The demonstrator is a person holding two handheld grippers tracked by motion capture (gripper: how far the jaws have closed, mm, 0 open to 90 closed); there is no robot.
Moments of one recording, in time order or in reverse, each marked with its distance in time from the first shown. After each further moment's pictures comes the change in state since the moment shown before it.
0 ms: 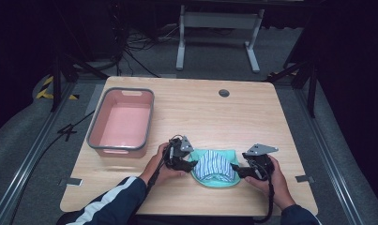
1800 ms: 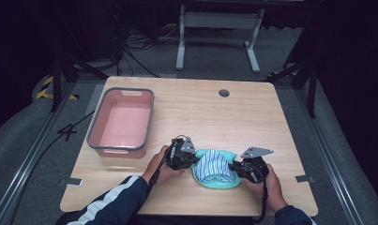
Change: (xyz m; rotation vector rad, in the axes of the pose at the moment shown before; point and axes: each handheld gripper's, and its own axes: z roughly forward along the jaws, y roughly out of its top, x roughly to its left) left arm -0.004 0.010 -0.011 -0.046 -0.122 0.084; right arm 0.013 -0.001 0.005 -0.002 0.079 0.032
